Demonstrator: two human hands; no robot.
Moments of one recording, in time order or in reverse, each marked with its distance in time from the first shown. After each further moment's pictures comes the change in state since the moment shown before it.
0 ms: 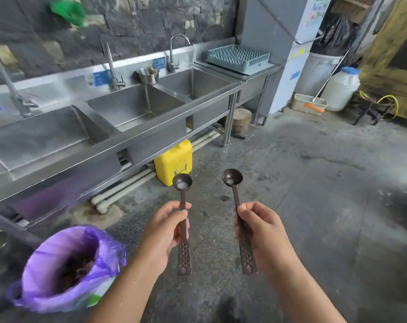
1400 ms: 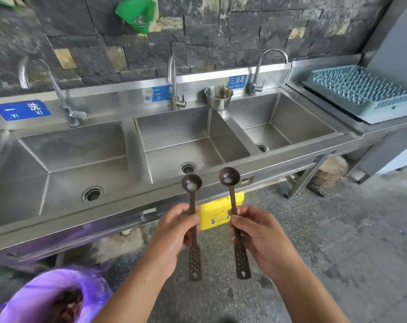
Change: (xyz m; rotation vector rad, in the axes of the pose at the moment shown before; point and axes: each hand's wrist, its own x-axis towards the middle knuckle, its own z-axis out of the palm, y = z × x) left_hand 0.453 0.149 -0.025 -0.084 0.393 0.054; right_hand 0.550 -0.085 0.136 -0.014 -0.525 0.295
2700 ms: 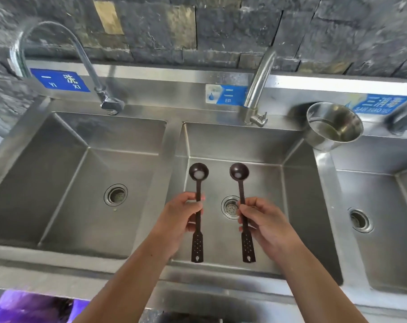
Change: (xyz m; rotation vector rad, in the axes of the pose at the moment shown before) left_hand 0.405 0.087 -0.089 -0.106 0.426 -0.226; right_hand 0.505 -0.068 0.071 -0.176 -0.274 0.347
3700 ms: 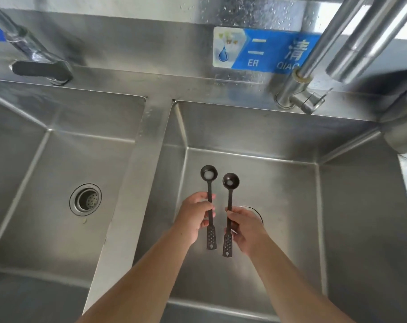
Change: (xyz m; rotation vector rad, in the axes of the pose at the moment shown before) left_hand 0.277 -0.104 0.010 -0.039 0.119 -0.287; right_hand 0.278 0.128 -0.015 0.118 0.197 0.408
